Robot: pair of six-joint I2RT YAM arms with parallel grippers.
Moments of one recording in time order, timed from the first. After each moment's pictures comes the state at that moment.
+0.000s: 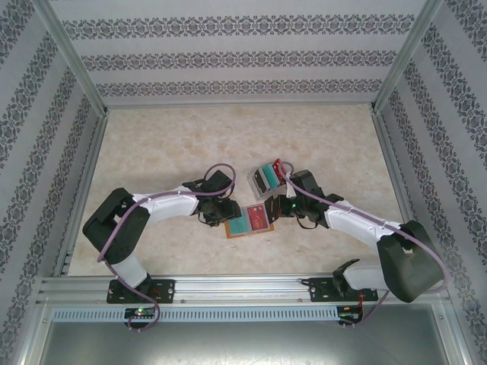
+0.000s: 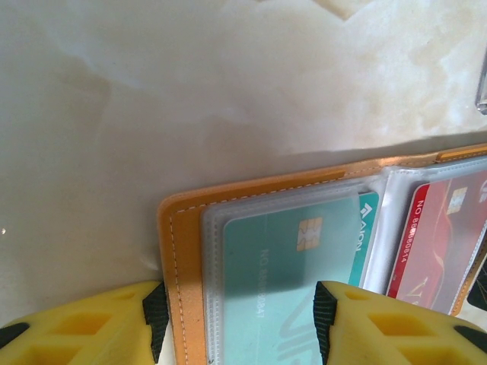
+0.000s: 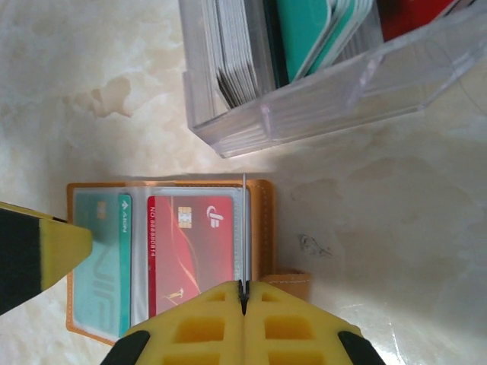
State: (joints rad) left arm -0.69 1.69 0.92 -0.42 0.22 -0.97; right arm 0.50 1.32 0.60 -0.21 -0.28 0.55
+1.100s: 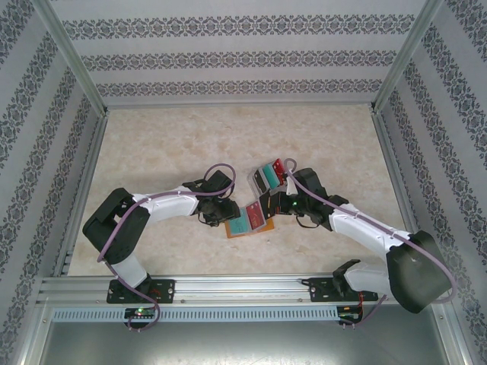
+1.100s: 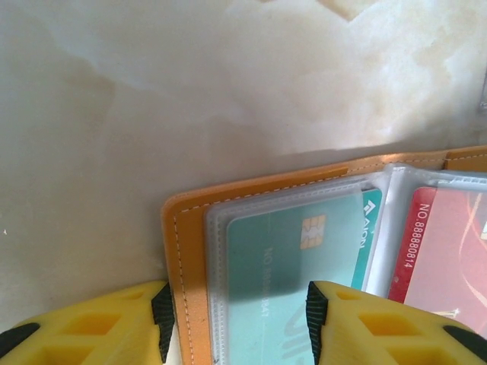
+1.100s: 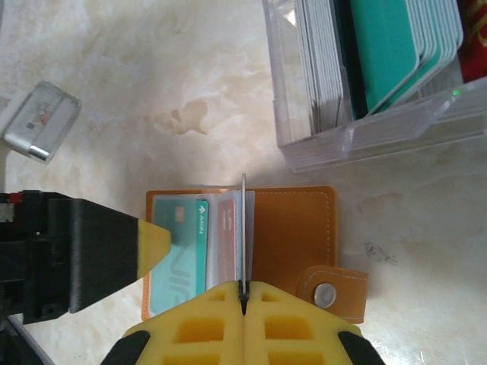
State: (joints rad) left arm -0.69 1.69 0.92 -0.42 0.21 -0.97; right arm 0.51 1.23 0.60 -0.19 -0.35 0.61
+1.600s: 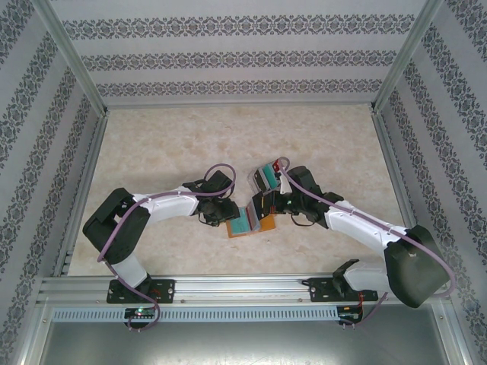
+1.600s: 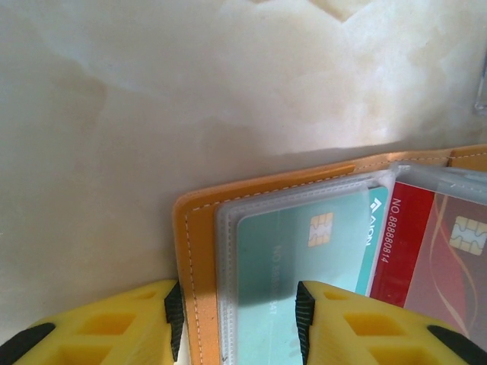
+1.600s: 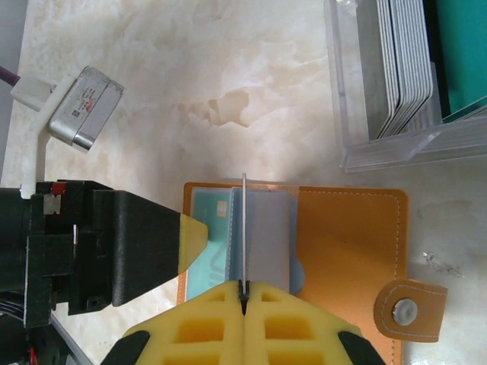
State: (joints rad) left arm -0.69 1.69 0.91 -0.41 0.21 -0.97; right arm 0.55 1.27 0.65 -0.18 -0.38 0.62
